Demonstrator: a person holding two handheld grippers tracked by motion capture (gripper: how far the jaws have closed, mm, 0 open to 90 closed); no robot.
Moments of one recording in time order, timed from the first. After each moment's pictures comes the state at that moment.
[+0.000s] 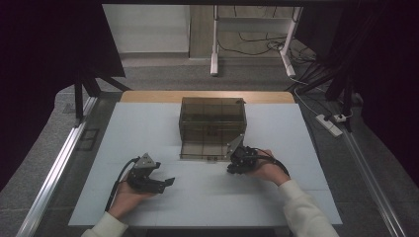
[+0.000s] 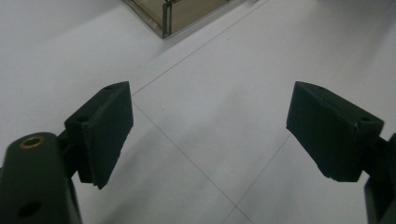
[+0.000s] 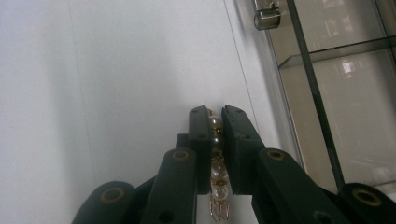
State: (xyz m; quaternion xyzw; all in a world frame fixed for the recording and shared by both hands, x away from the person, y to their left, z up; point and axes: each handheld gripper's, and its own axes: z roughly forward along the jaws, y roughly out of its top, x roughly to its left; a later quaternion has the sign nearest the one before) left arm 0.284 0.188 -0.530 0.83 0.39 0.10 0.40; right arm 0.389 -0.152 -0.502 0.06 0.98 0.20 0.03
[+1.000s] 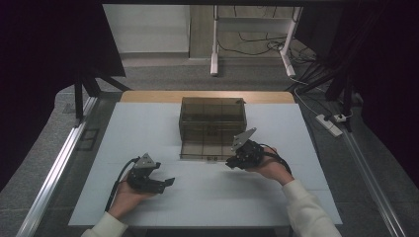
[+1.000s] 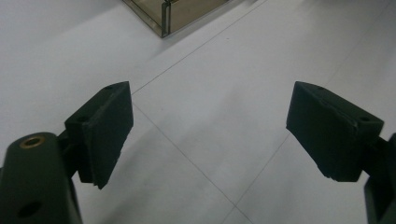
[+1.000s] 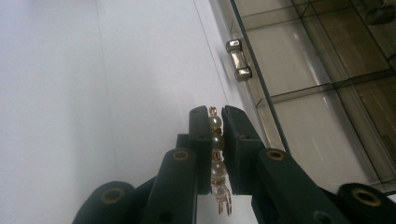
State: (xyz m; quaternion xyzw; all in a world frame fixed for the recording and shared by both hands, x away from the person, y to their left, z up) left arm 0.284 0.188 -0.530 0.83 0.39 0.10 0.40; right arm 0.384 -0.164 -0.473 0.09 0.95 0.29 0.04
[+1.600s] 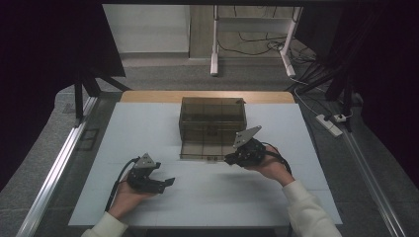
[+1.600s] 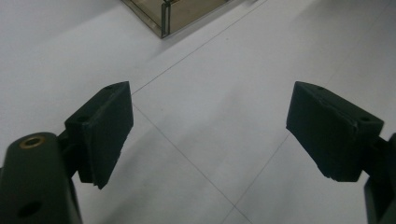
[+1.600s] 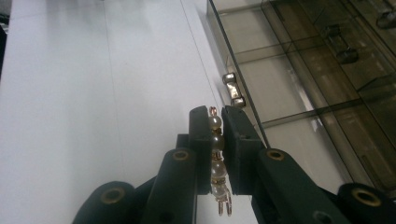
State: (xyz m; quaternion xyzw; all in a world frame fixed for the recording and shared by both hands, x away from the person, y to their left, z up) left arm 0.284 0.188 -0.530 0.83 0.39 0.10 0.40; right arm 0.378 -0.165 -0.458 0.09 0.93 0.34 0.05
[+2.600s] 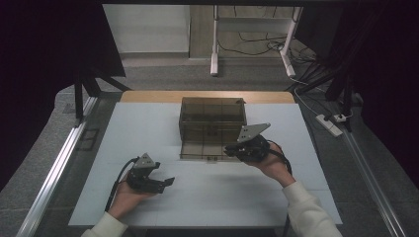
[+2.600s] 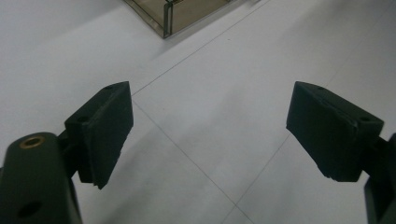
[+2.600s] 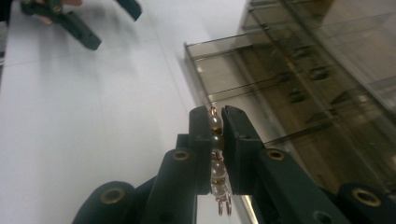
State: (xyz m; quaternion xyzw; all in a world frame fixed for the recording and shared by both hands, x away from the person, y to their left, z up) left arm 0.283 0.189 -0.530 0.82 0.39 0.10 0.40; right arm 0.371 -0.170 -0.433 0.11 0.90 0.40 0.10
